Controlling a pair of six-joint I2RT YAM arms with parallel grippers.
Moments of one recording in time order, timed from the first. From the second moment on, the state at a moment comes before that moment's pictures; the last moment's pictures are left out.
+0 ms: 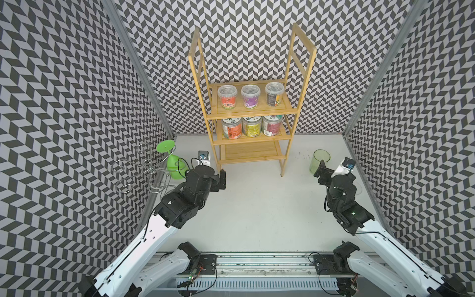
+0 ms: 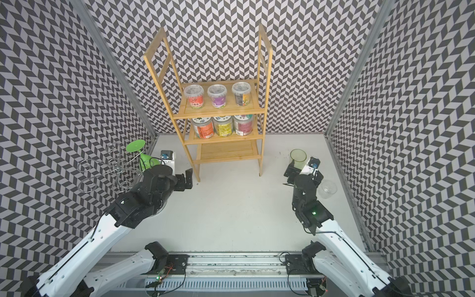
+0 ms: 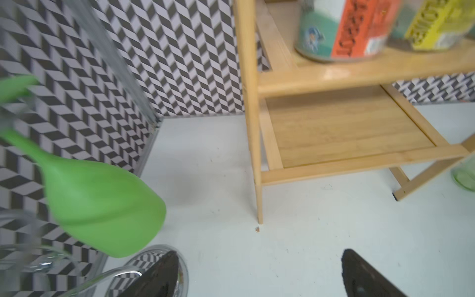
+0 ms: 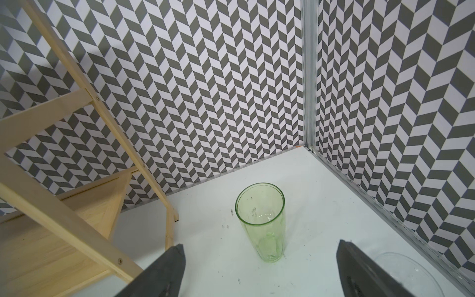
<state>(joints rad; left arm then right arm) -0.67 0.89 1.01 -0.71 -0.53 -0.30 0.44 0.80 0.55 0.07 0.72 0.30</state>
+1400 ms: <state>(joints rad) -0.52 1.29 0.51 0.09 -0.69 -0.51 0.16 1.17 0.32 0.69 0.50 0.07</state>
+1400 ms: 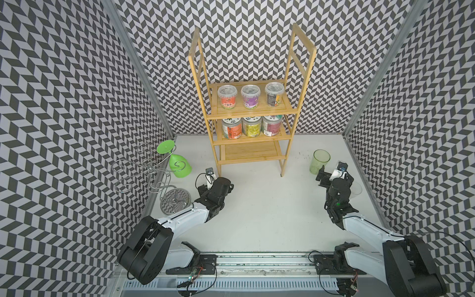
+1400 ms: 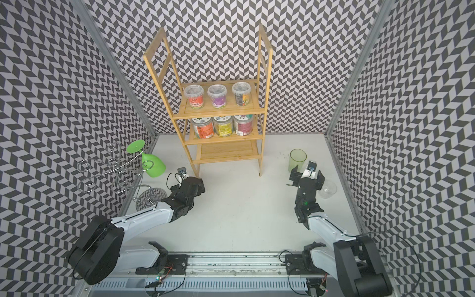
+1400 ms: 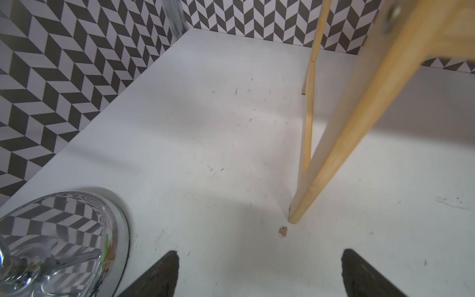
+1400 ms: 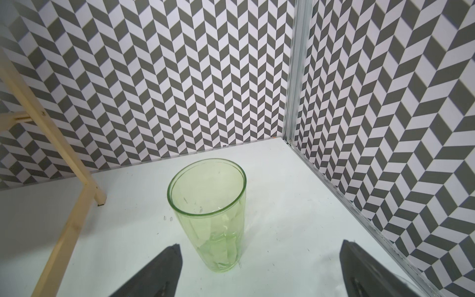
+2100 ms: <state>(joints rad) -0.37 1.16 0.41 0.44 -0.66 -0.32 0.08 1.53 0.29 1.12 0.22 0.05</state>
